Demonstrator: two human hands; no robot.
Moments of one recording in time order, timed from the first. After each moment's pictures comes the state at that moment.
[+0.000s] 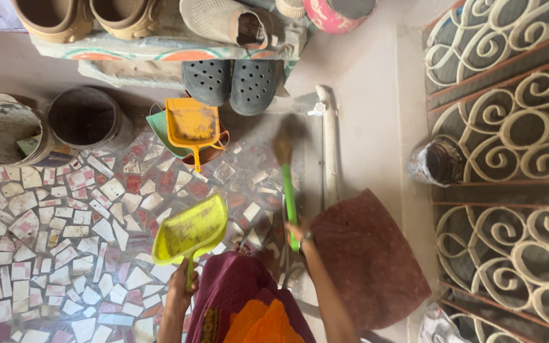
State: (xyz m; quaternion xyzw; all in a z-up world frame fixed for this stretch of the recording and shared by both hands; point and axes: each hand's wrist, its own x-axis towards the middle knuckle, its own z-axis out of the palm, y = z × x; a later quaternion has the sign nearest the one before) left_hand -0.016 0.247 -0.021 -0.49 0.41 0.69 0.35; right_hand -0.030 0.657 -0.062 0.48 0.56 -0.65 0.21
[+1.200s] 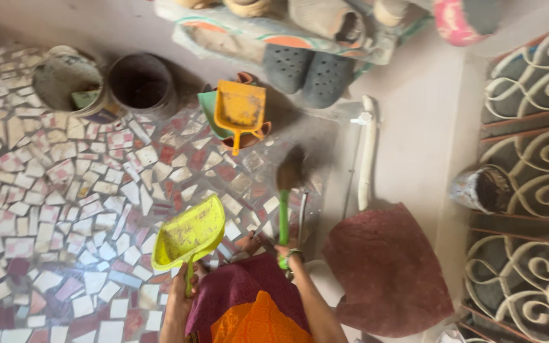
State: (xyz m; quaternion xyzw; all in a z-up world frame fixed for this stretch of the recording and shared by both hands) left_hand 0.063 0.173 0.000 -0.55 0.35 0.71 0.25; right_hand 0.018 0.512 -0.012 0.49 0.61 -0.54 0.30
